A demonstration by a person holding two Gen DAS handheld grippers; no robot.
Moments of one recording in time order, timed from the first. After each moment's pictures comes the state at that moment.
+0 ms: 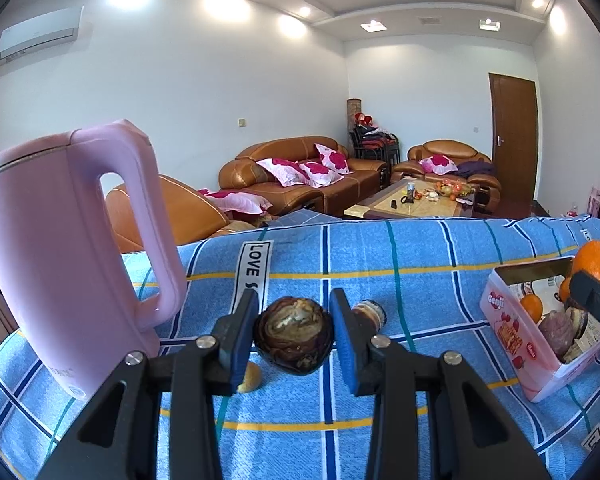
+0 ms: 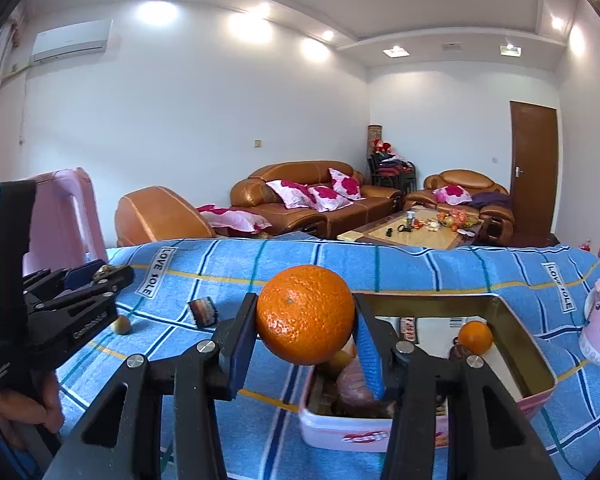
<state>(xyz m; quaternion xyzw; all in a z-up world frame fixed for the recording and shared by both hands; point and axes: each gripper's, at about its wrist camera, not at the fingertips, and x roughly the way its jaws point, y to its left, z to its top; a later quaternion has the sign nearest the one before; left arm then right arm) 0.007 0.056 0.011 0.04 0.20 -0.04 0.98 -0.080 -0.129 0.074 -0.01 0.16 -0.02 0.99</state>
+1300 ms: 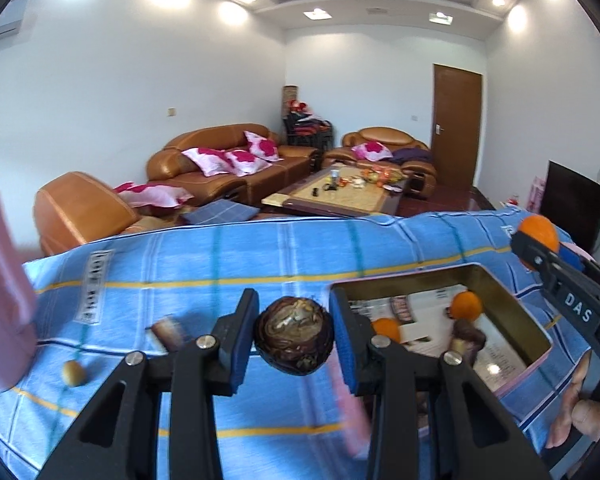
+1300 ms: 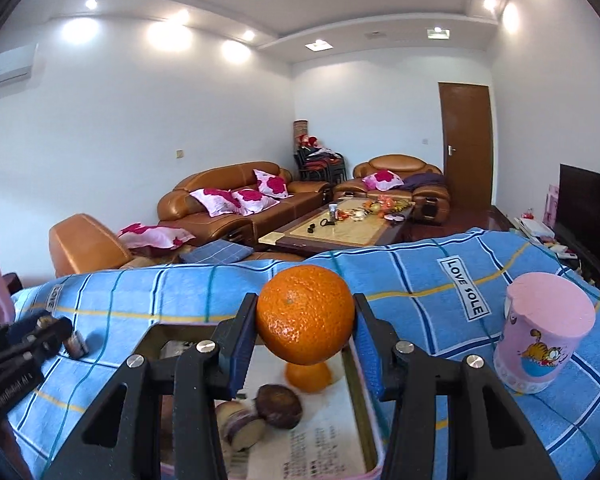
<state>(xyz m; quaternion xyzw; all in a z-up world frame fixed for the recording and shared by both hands) 0.003 -0.088 0.022 0.03 0.24 -0.16 0.96 -0.071 -0.269 0.092 0.04 0.16 -0.14 0.98</state>
